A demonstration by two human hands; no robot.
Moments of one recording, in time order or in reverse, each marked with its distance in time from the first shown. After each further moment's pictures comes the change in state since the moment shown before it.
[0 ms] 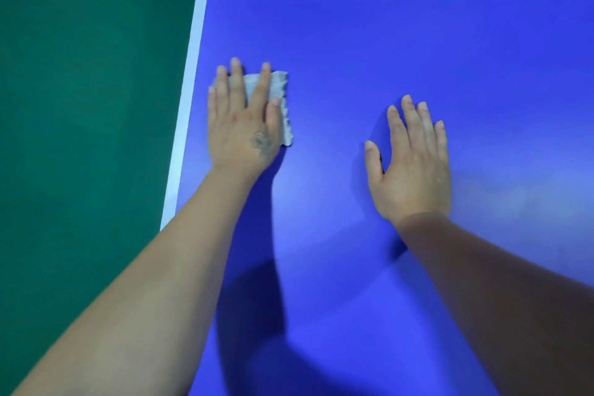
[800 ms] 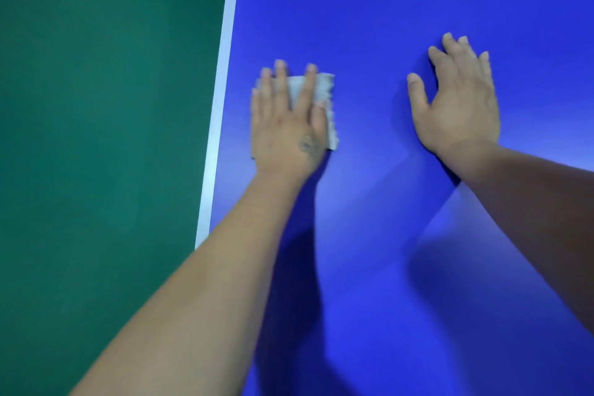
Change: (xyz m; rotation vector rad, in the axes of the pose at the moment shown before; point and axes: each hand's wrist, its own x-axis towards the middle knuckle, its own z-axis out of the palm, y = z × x) left_hand -0.100 0.001 0.003 0.001 0.034 0.032; right_hand -0.008 -0.001 -0.003 0.166 0.064 -0.022
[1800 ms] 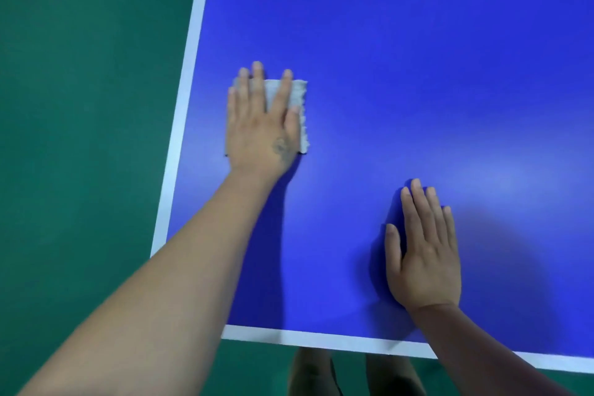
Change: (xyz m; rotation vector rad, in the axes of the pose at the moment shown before) left_hand -0.097 0.004 -0.006 -0.065 -0.047 0.005; right_hand -0.300 0.028 -0.054 -0.090 -0.116 -0.019
